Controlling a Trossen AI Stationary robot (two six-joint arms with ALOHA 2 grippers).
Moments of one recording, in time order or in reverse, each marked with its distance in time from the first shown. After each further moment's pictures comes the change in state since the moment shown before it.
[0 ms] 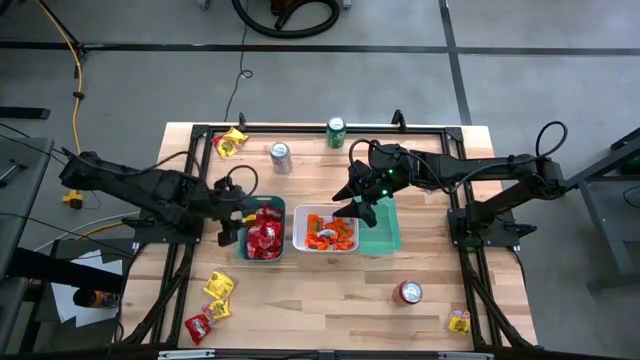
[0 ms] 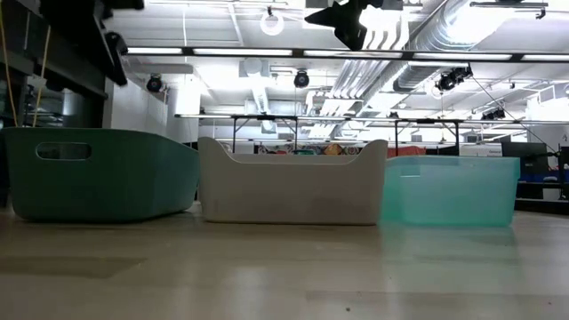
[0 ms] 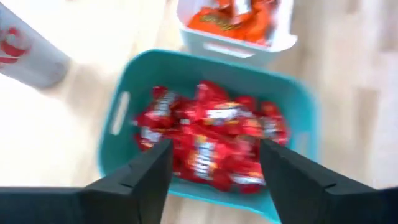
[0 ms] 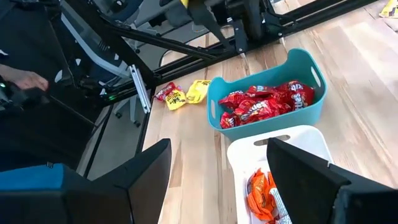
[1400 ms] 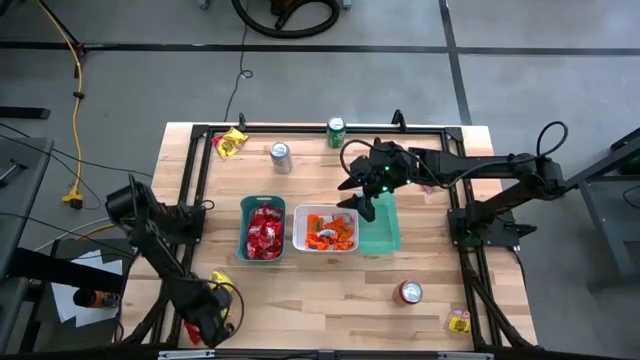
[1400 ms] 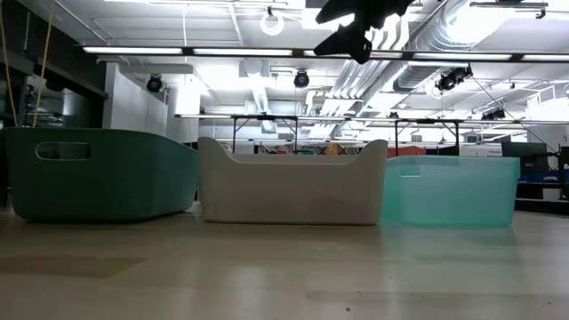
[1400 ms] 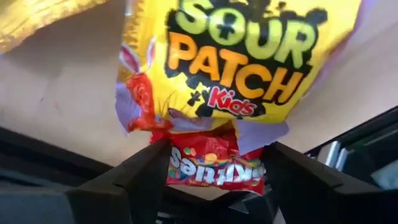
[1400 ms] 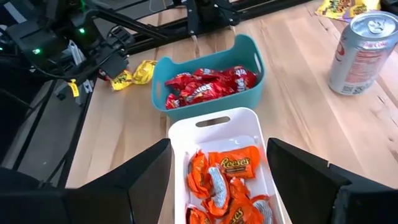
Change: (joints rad) left arm -0.791 0.819 0.060 0.351 0.597 -1.352; right arm -0.040 0.002 0.000 -0.125 0.129 -0.158
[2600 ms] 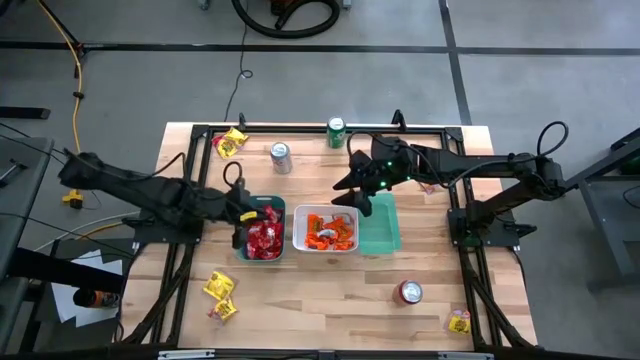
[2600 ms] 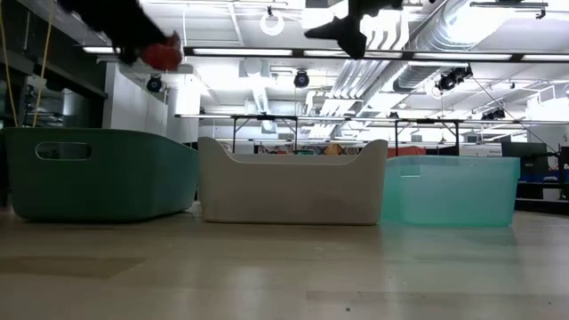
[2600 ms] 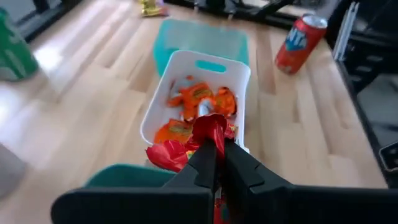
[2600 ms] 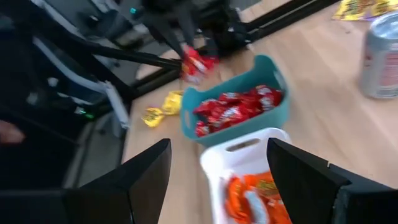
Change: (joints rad) left arm 0.771 -0.901 -0.262 0.231 -0.667 1.424; right arm -0.016 0.000 0.000 0.120 -0.088 0.203
